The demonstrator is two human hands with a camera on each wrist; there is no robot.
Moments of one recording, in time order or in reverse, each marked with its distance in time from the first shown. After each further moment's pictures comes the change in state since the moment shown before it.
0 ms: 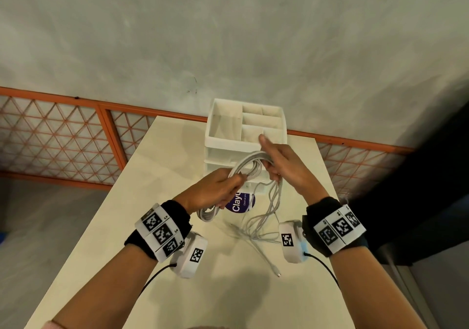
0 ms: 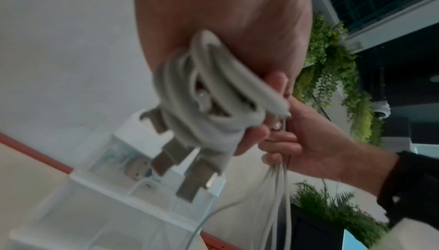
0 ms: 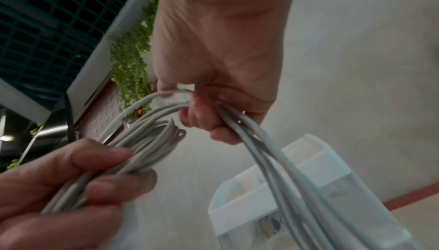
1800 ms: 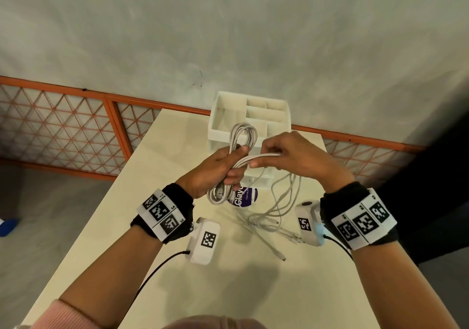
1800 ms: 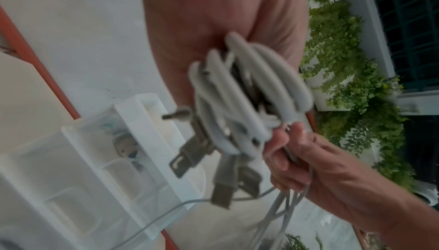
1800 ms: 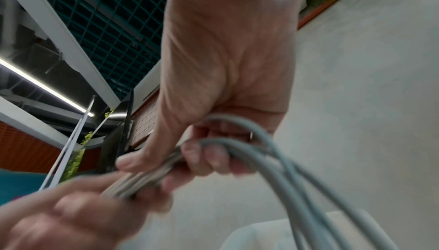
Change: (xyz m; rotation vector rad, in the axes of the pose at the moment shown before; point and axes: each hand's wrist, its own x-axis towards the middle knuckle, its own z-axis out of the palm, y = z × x) left_hand 0.009 0.010 -0.001 -0.373 -0.001 0.071; right_hand -0.005 -0.026 -0.025 -0.489 -0.234 -0.193
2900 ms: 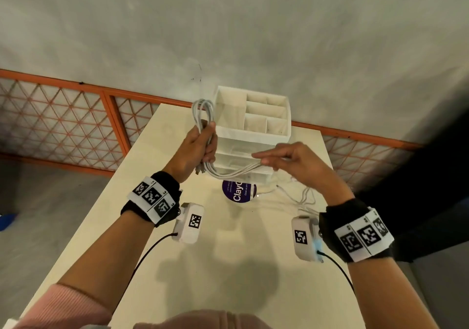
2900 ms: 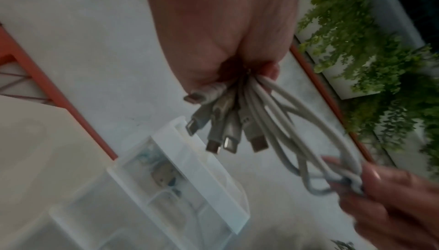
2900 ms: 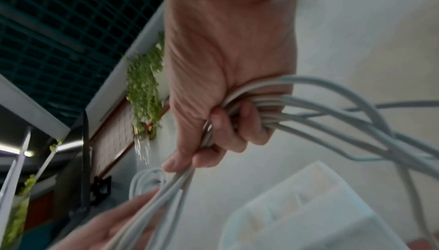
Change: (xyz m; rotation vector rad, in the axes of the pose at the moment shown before) left_hand 0.013 -0.014 -0.045 0.038 0.303 0.212; right_hand -0.016 0.026 0.023 0.356 0.088 -0.001
